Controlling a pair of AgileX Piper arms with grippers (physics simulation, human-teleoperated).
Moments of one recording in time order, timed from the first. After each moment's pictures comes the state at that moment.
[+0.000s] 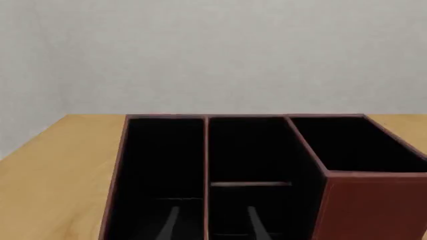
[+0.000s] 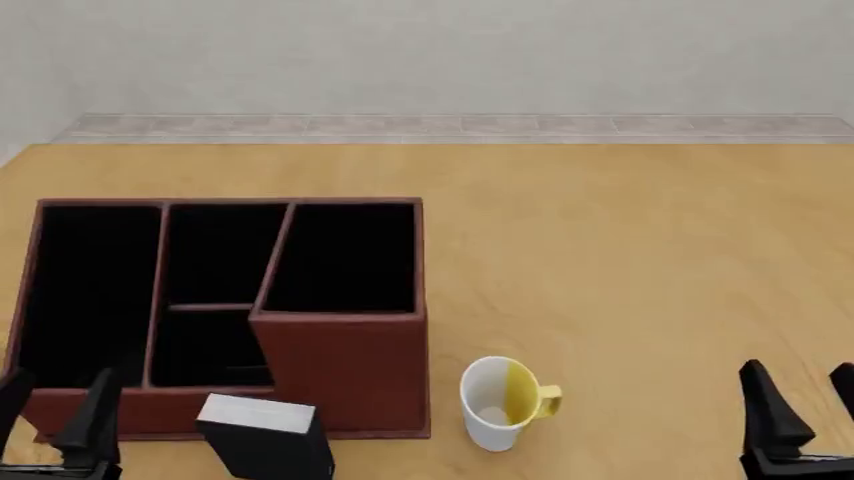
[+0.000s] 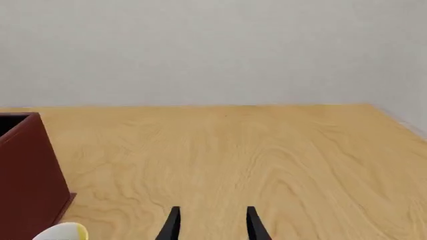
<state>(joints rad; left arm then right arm) 0.00 0.00 0.00 0.00 0.00 -0.04 0.06 -0.06 0.06 -0.01</state>
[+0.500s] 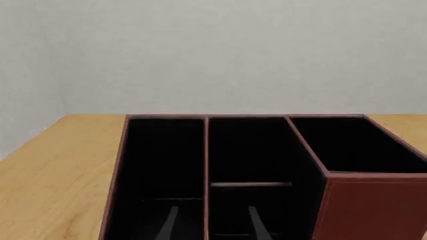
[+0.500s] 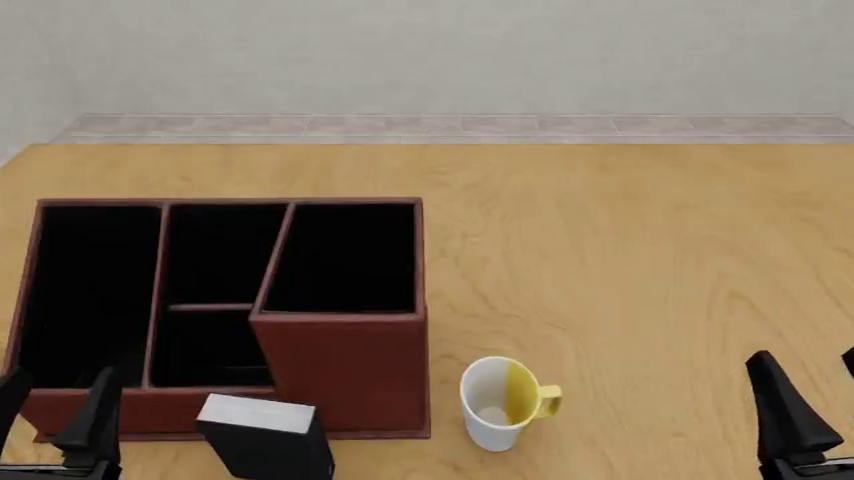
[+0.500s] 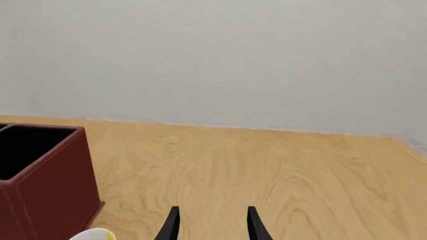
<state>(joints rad) 0.00 0.01 0.00 0.00 0.00 0.07 0.01 -0.16 0.13 -0.03</state>
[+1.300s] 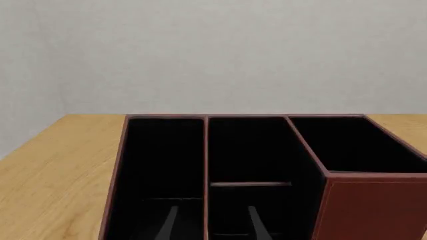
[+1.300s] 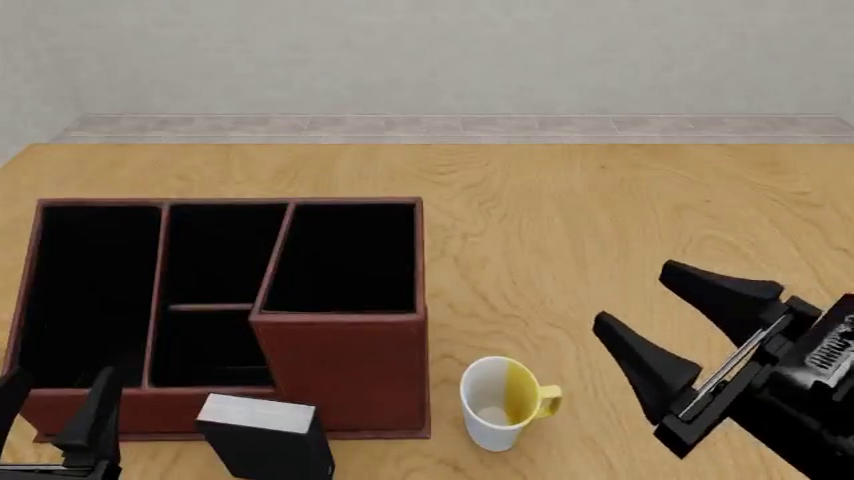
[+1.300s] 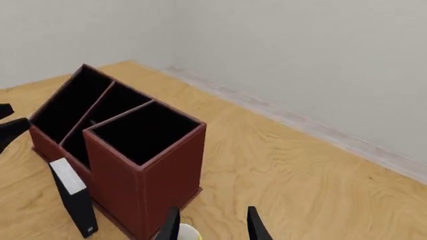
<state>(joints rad) 0.00 0.01 0.00 0.00 0.00 0.61 0.54 -0.42 0.02 -0.12</state>
